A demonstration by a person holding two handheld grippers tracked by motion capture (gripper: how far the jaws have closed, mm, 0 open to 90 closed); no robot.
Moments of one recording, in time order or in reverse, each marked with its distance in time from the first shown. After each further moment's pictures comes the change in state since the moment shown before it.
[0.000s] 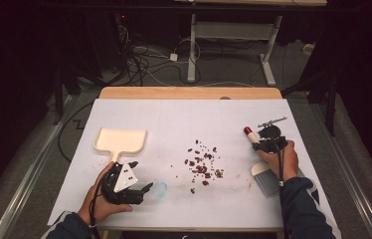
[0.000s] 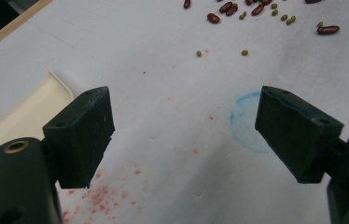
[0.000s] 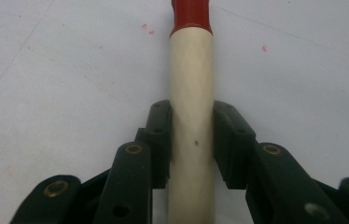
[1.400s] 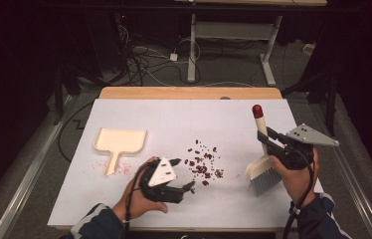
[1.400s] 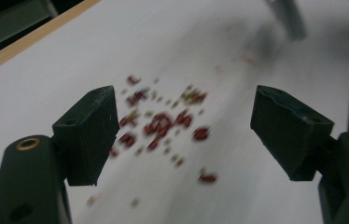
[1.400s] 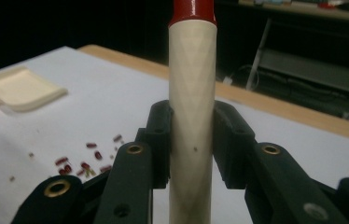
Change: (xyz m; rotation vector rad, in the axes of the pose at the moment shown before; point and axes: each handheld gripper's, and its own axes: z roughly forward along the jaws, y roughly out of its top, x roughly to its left) left arm -0.058 0.098 0.026 -0.178 -0.226 -0.007; right arm 0.049 -0.034 -0.144 -0.680 0.127 -0.089
